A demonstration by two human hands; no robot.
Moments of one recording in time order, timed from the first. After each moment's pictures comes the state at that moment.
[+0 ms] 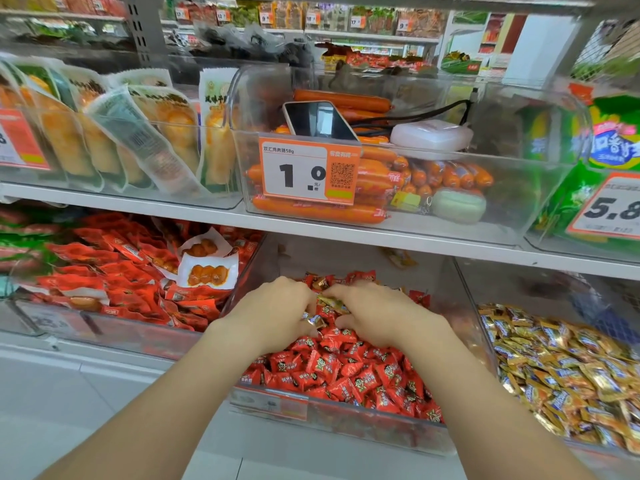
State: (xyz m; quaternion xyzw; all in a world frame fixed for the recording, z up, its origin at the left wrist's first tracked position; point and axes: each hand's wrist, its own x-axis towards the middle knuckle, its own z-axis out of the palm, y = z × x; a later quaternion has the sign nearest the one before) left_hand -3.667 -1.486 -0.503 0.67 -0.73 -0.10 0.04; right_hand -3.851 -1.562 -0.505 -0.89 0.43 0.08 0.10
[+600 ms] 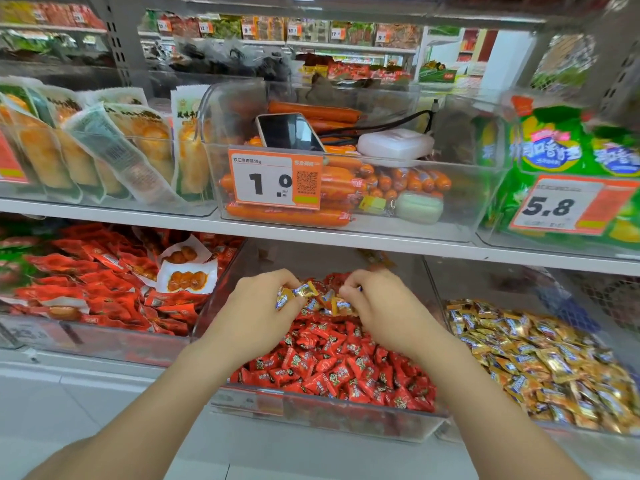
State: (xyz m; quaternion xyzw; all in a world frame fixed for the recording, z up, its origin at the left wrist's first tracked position) left_hand -3.689 -1.463 -0.496 0.68 -0.66 -0.14 0.30; right_hand -3.907 -1.536 -0.493 -0.85 0.46 -0.19 0.16
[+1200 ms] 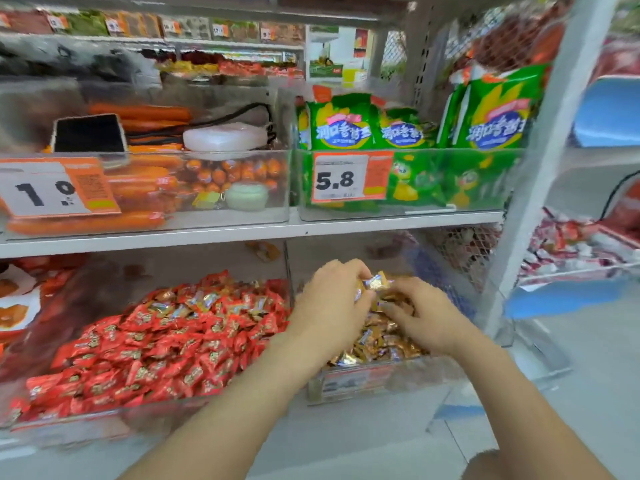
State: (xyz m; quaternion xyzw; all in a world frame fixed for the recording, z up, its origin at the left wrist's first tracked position) left_hand -3.969 -1.496 -0.487 0.52 -0.79 -0.14 0.28; right_hand -4.180 -1.519 -0.532 -0.75 0.62 -0.20 0.11
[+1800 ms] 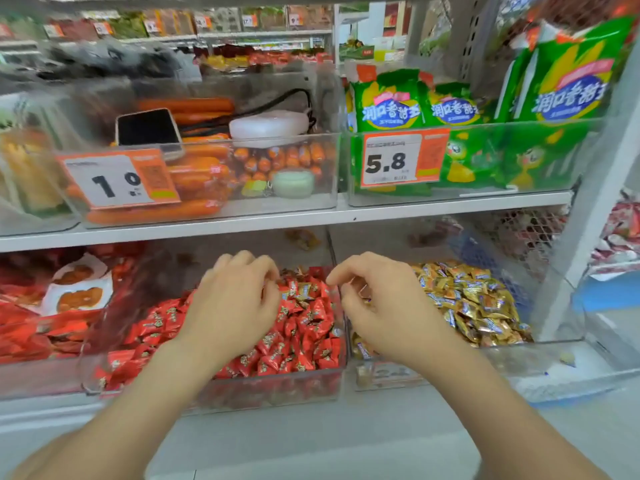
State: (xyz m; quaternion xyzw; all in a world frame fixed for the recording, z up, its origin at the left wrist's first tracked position) left_hand -3.794 -1.472 -0.487 0.63 -0.75 0.07 0.20; right_hand -4.031 -1.460 -0.469 -0.78 0.50 -0.34 0.16
